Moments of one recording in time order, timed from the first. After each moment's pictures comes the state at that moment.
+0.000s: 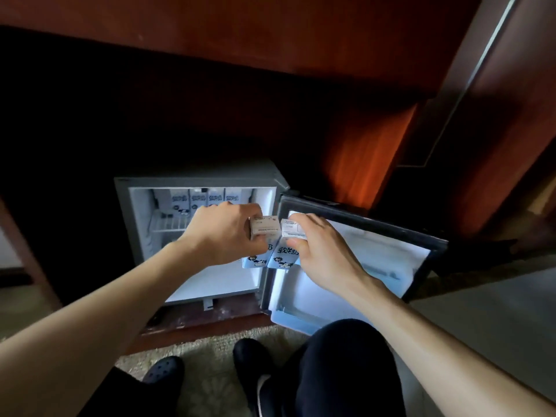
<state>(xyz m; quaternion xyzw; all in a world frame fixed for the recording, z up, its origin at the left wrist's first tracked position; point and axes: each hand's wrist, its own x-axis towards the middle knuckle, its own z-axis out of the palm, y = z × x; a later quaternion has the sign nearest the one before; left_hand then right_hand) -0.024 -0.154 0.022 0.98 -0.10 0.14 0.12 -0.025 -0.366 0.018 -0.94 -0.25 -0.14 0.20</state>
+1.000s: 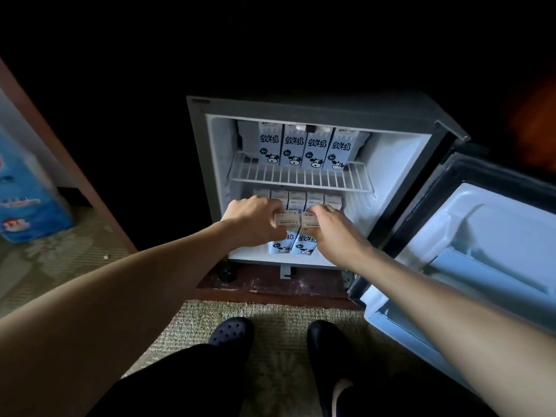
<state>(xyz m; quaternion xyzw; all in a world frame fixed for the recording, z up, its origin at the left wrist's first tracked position) 0.095 -0.013 -0.164 0.99 0.03 -0.01 0.13 0.145 -0.208 -0.173 -0.94 -0.31 0.06 0.15</state>
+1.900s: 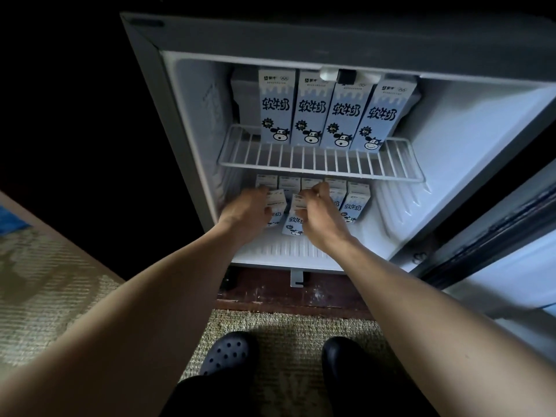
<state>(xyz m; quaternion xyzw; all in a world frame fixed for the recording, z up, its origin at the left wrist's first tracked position) 0.183 0.035 -0.284 0.96 0.15 0.00 0.23 0.245 -0.128 -0.300 -0.93 -0.29 0.01 0.22</state>
